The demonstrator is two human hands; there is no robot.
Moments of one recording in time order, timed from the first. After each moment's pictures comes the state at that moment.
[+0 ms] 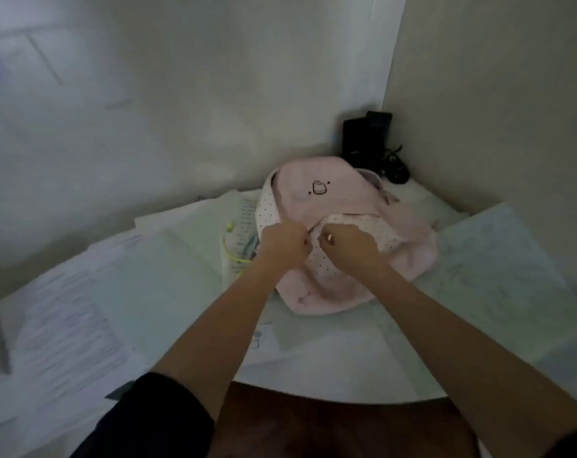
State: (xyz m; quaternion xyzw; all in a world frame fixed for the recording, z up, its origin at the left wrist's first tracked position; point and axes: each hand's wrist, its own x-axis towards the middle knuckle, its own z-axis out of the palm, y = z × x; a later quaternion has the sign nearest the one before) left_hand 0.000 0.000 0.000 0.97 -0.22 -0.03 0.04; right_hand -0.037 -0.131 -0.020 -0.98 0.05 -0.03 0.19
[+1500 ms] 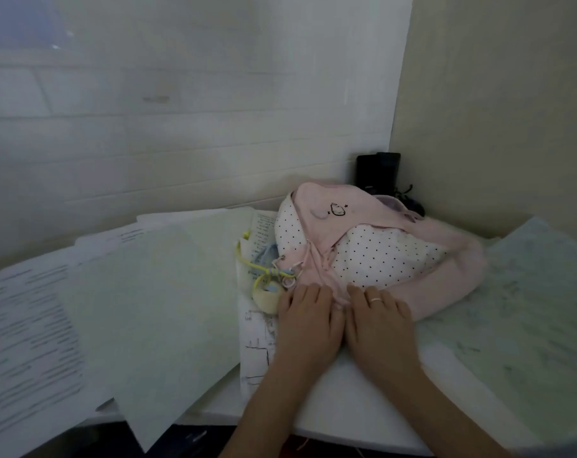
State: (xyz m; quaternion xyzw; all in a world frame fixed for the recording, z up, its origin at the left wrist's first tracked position) left_hand -0.054 0.041 -0.184 0.85 -0.28 0.41 0.18; right_hand -0.096 -0.076 -0.185 -0.90 0.07 -0.43 -0.04
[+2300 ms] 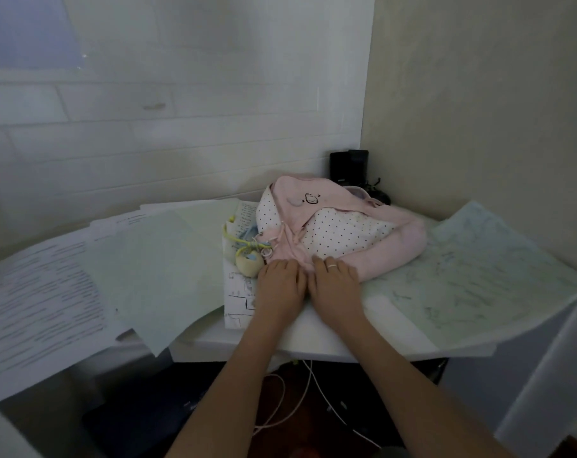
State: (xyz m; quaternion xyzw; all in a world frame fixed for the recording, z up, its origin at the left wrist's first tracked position) left_hand -0.079 0.039 -0.170 0.90 -0.25 0.32 0.16; right_hand -0.112 -0.071 -0.178 -0.93 0.09 -0.35 -0.01
